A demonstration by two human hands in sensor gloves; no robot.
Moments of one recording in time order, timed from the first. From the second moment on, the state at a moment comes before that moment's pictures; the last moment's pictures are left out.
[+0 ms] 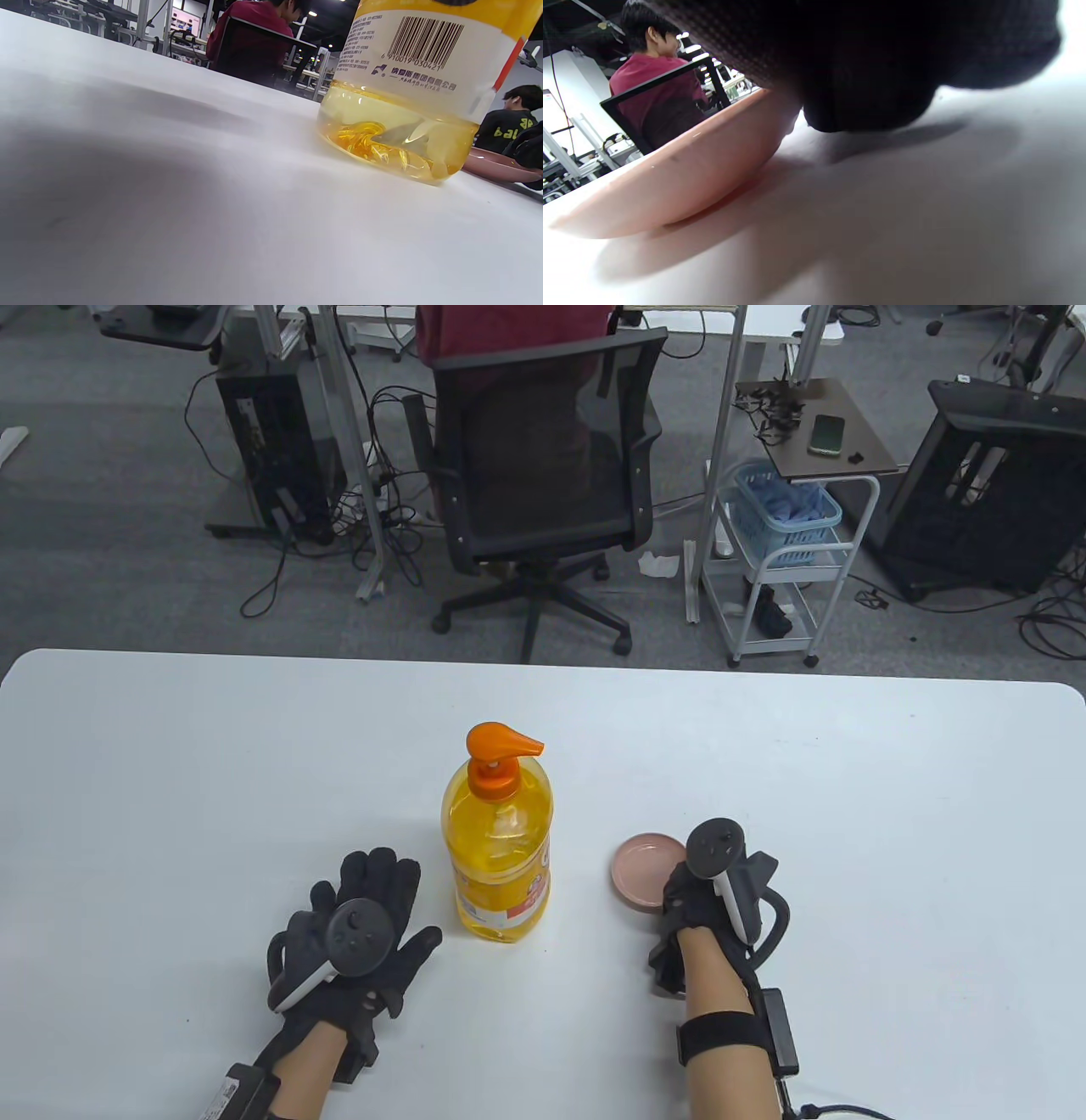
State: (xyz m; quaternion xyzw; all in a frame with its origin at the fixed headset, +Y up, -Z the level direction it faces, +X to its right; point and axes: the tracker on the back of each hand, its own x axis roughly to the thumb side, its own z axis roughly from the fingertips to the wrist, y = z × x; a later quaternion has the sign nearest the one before) left_hand -0.230 -0.755 -0.310 -0.05 -0.11 0.14 0.98; right_hand 0.172 -0.771 -0.385 -0.21 0.02 0.95 0.23
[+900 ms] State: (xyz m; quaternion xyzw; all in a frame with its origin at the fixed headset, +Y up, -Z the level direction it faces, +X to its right) left_hand -0.219 -0.739 -0.290 -0.02 -0.09 0.09 0.99; right_hand 0.164 -0.729 -0.286 0.12 -0.12 0.98 0.06
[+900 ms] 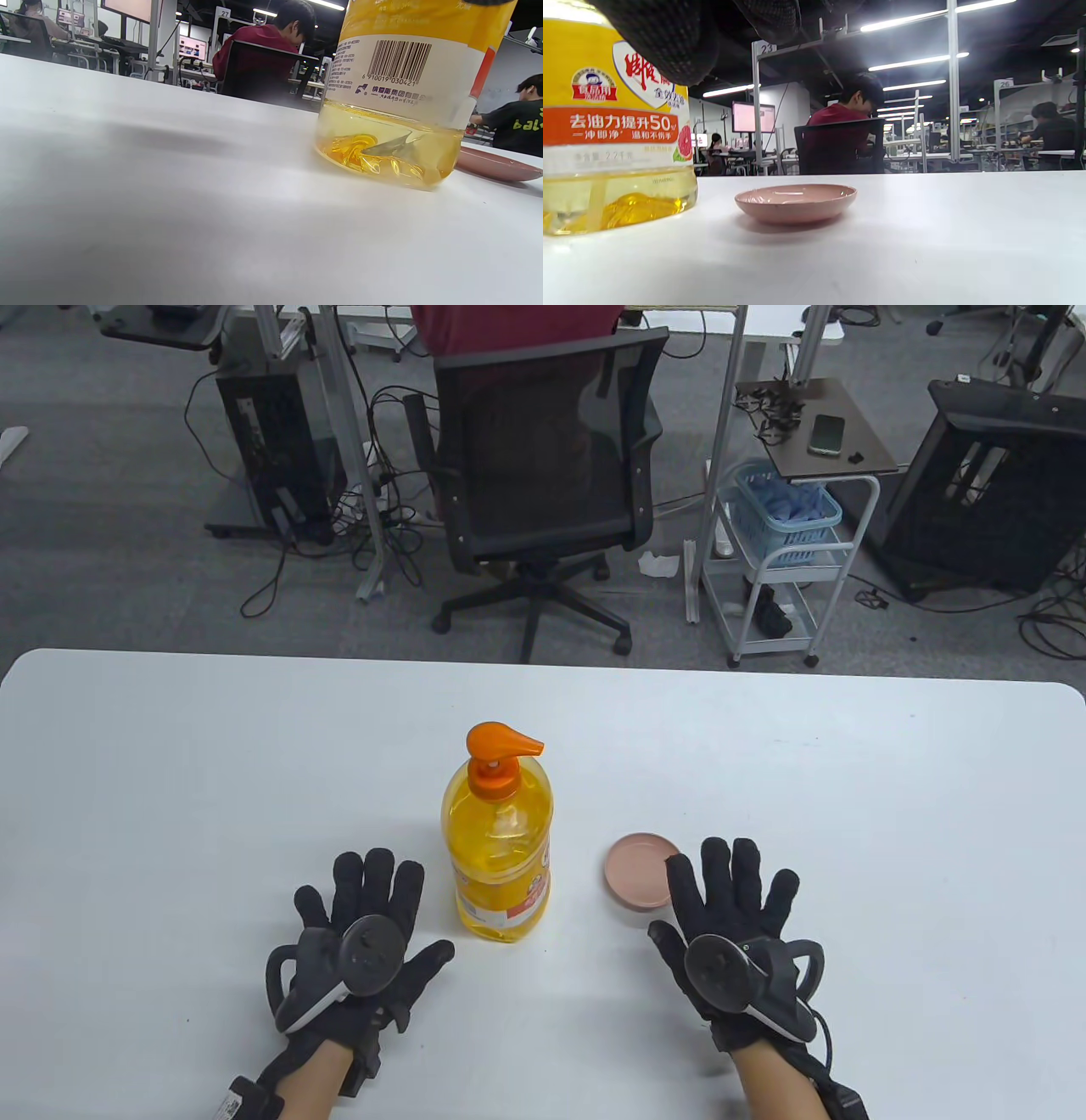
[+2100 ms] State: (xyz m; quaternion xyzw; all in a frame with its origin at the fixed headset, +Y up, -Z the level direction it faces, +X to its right) left_hand -0.216 -0.747 -0.294 -0.05 -0.10 0.10 0.99; right_hand 0.152 -0.729 -0.281 0.15 -0.07 0.98 0.06
